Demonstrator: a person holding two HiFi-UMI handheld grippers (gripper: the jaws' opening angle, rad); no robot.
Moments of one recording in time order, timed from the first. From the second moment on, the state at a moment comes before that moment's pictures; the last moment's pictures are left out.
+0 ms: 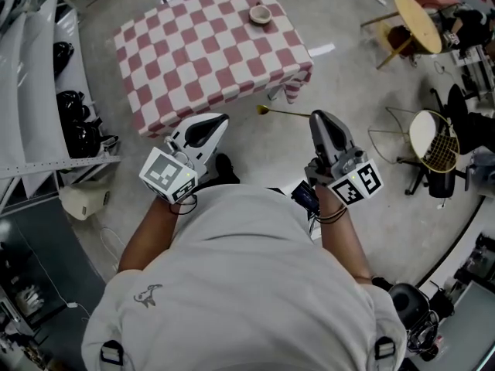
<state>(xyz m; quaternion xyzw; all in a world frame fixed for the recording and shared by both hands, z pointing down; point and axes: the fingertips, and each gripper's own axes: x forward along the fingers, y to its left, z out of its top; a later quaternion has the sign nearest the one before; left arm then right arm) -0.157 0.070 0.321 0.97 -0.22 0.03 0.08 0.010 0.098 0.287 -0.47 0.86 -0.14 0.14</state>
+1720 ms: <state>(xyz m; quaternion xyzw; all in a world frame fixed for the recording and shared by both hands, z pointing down) -0.031 -0.143 0.344 0.94 -0.32 0.05 0.10 0.151 -0.160 0.309 -0.39 0.90 -0.14 0.10</state>
